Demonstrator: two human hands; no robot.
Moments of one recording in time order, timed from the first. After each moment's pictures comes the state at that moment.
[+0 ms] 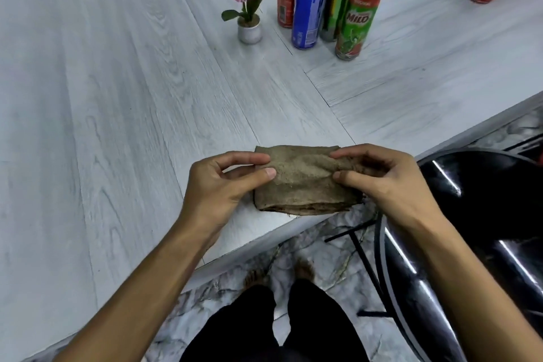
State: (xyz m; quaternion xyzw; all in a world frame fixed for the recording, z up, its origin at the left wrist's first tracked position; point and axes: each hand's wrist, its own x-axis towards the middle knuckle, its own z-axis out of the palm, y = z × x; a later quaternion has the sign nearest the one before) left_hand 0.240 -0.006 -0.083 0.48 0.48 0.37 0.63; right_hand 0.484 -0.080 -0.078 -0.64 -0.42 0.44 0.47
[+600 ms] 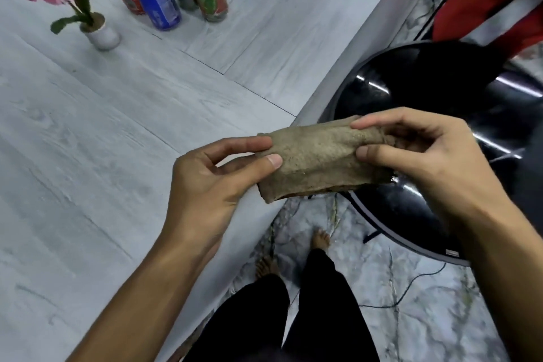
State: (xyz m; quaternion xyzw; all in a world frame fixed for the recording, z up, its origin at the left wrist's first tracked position) left_hand 0.308 -0.043 -0.067 0.56 0.37 0.23 0.71; right_hand 0.500 -0.213 -0.064 -0.68 -0.28 0.31 0.60
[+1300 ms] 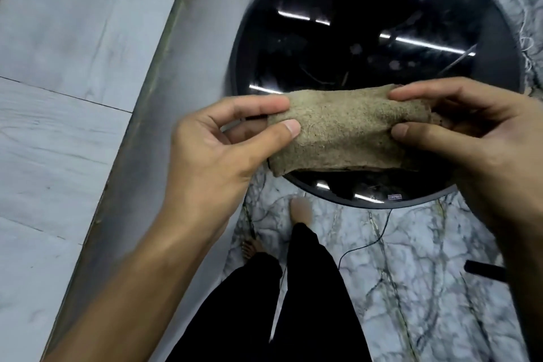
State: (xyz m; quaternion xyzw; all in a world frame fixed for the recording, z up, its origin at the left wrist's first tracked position) left_hand 0.453 -0.138 -0.126 0.63 0.23 0.11 0.73; right_hand 0.565 -0.371 -0.135 -0.74 -0.14 0.18 0.63
